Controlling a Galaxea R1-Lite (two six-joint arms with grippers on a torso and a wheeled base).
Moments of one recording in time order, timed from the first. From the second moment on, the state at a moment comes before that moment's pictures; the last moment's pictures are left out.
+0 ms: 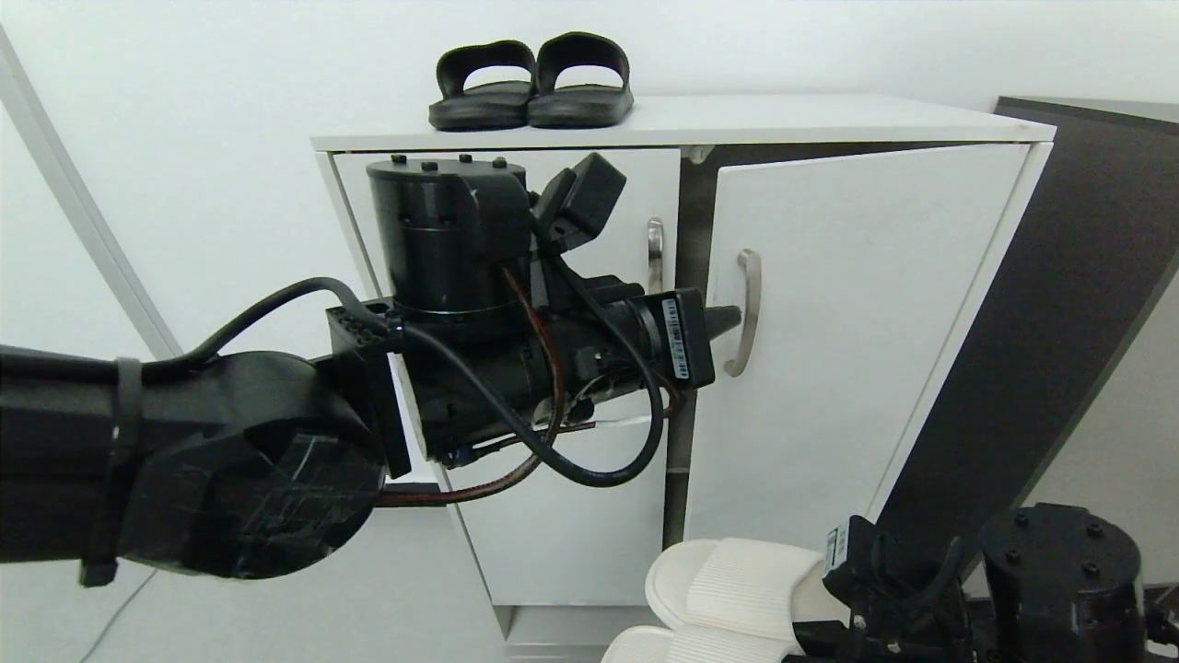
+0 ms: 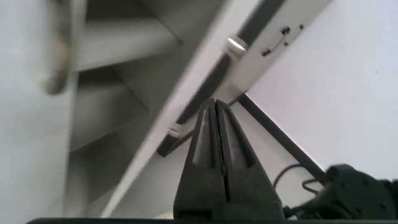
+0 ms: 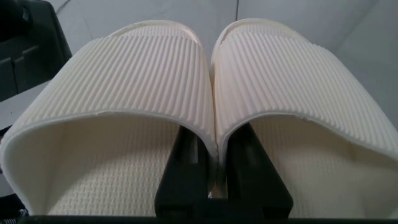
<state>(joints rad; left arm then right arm) -0.78 1.72 -1.12 -0.57 -0.19 -0.40 0.84 1.61 -0.30 -0.89 0.25 -0.07</state>
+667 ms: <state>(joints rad) -0.68 1.78 -1.20 -0.60 -0.22 -0.40 0.86 1.61 -0.29 -0.89 0.25 -0.08</state>
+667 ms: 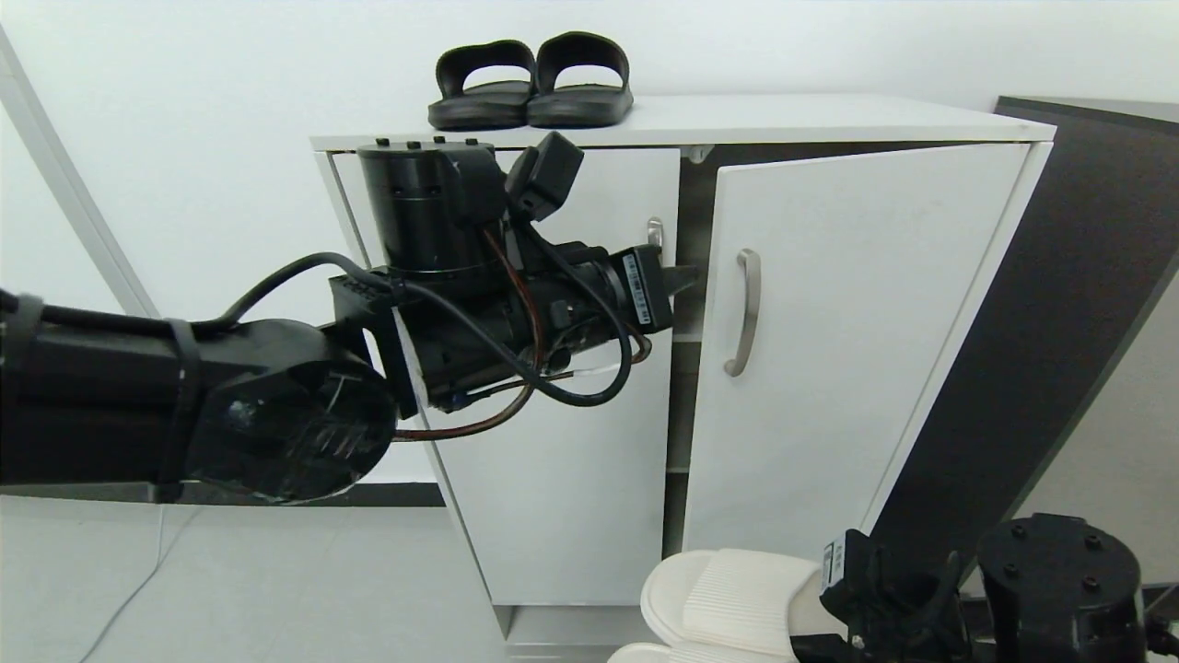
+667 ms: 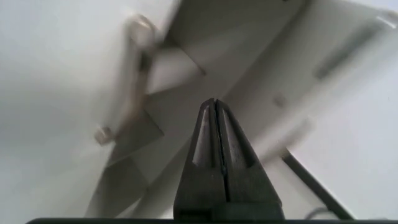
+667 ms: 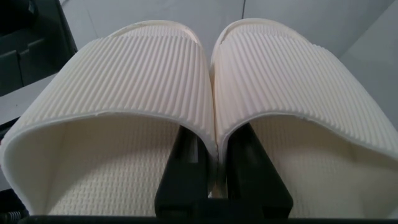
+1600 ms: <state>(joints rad) -0.66 1.93 -1.34 -0.62 -0.21 -0.47 0.86 1.63 -0.26 -0.89 0.25 -0.13</state>
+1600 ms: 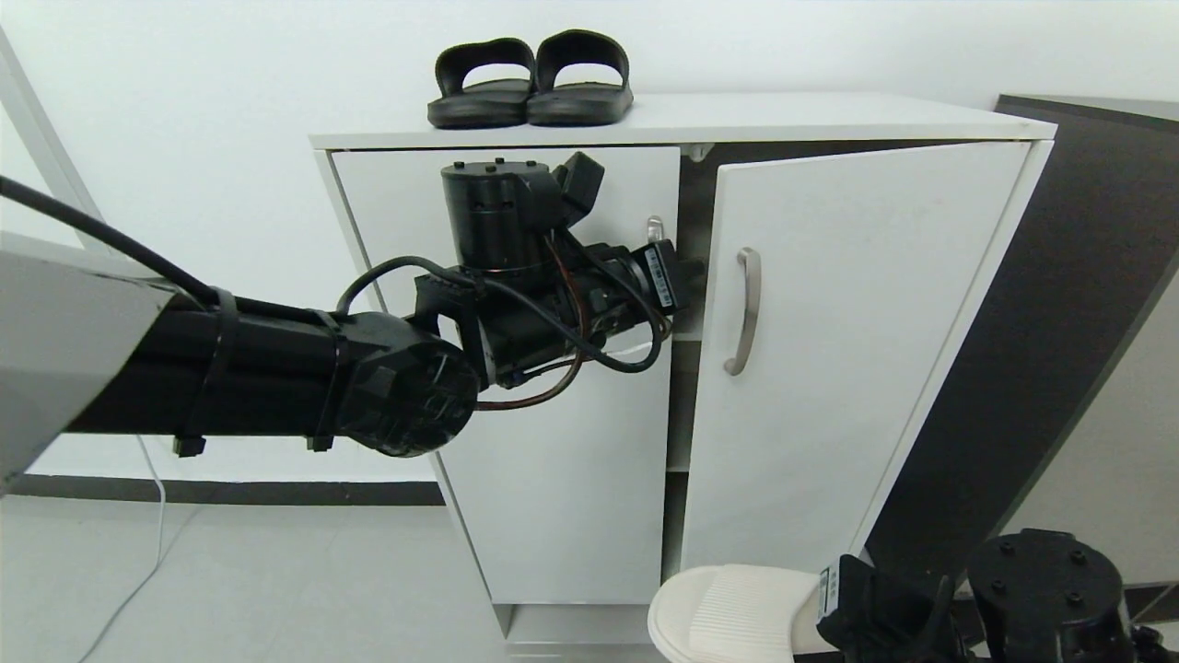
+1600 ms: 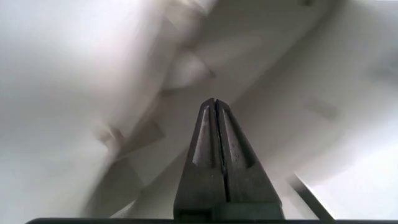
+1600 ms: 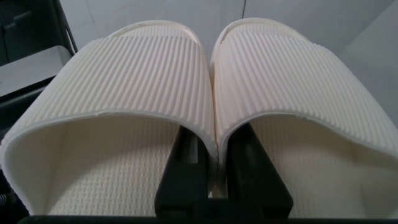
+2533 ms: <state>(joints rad) -0.80 1.89 -1.19 -0.77 -0.14 -0.43 0.88 1.66 -0.24 -0.97 0.25 -0.12</state>
